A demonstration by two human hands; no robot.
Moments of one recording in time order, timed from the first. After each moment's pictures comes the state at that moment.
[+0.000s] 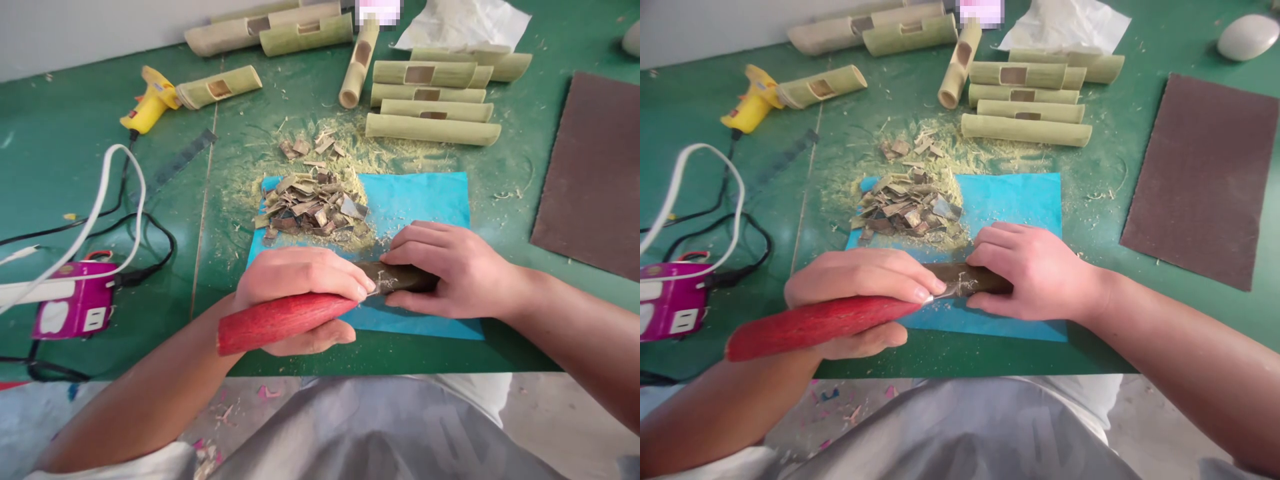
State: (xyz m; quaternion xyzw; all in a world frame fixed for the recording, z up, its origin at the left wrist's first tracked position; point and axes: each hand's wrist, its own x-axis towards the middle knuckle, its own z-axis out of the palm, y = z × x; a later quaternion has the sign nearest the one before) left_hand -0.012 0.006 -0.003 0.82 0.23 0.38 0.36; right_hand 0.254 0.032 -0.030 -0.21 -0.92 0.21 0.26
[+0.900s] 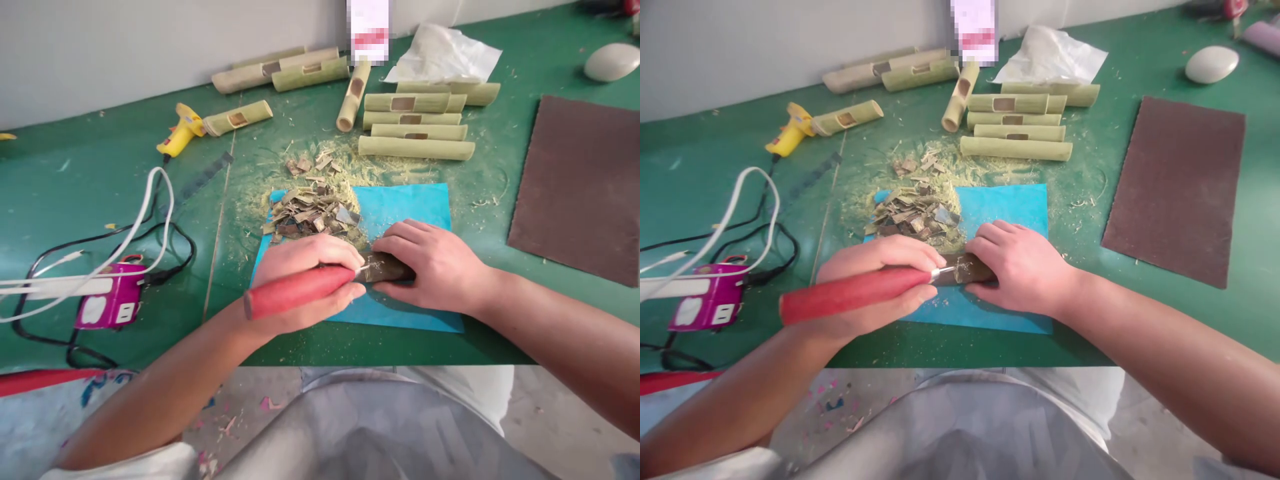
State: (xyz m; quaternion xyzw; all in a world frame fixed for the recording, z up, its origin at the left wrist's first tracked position) left_hand 0.006 -0.005 0.017 0.81 0.41 0.31 0.28; right_hand 0.249 0.027 -0.032 -0.31 -0.91 0.15 0.21
